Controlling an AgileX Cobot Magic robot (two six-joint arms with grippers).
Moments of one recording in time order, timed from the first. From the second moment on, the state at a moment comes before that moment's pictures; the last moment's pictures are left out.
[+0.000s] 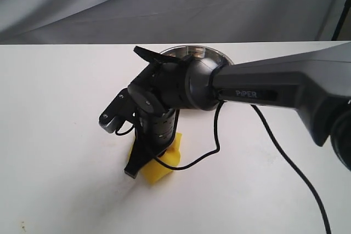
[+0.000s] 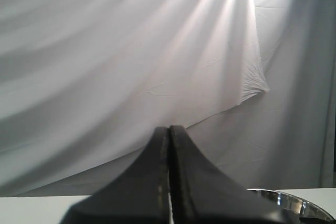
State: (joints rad) left arm -0.16 0.00 0.00 0.10 -0.18 -0.17; right arm 0.84 2.23 -1.54 -0.19 0.82 -0.10
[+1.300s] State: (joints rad) left arm -0.16 0.00 0.00 0.10 -0.18 -0.17; right arm 0.52 2.03 -1.49 -0.28 0.21 0.03
